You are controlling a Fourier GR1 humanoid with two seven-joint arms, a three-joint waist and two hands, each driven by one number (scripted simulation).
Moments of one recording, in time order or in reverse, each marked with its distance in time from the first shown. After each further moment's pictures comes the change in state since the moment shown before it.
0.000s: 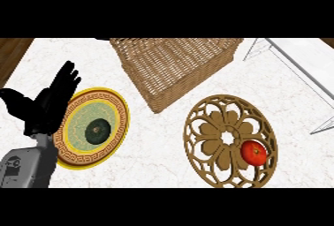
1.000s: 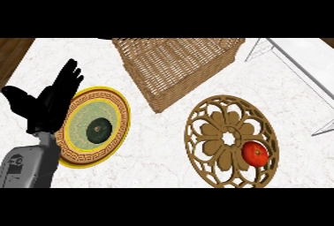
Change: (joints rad) left arm -0.015 -0.004 -0.014 -0.003 -0.002 0.009 0.009; right arm -0.071 0.437 0.139 -0.431 0.161 -0.581 0.170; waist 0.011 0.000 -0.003
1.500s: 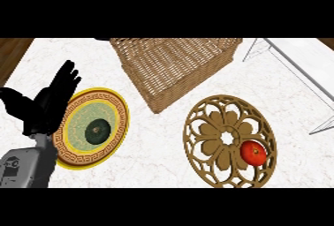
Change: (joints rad) left arm 0.016 0.011 0.004 -0.014 0.012 -0.003 0.008; right arm 0.158 0.060 0.063 -0.342 0.007 0.183 0.239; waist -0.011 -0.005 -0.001
